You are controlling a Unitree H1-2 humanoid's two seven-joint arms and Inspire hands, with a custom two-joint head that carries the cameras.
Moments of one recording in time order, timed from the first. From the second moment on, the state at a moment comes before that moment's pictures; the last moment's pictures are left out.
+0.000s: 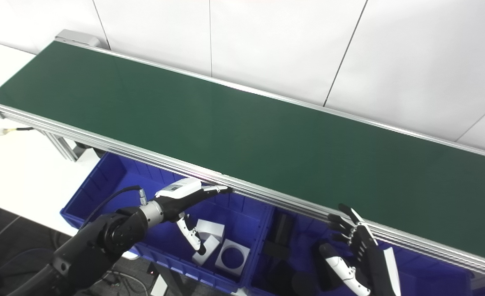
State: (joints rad) left arm -0.02 0.34 -0.34 0.08 0.63 -0.03 -0.29; right arm 0.24 -0.17 0.09 -0.15 -0.05 -0.16 0.16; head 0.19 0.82
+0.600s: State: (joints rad) left arm 0.05 0.22 -0.19 -0.06 -0.05 -0.03 -0.43; right arm 0.22 -0.14 0.12 -0.07 -0.11 -0.16 0.15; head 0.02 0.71
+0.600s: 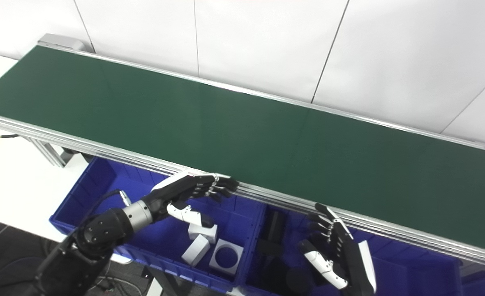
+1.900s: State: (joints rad) left arm -0.05 0.18 -0.05 0.54 -0.19 -0.38 -0.49; right arm 0.11 -0.01 0.18 0.25 -0.16 -0.25 0.04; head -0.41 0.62
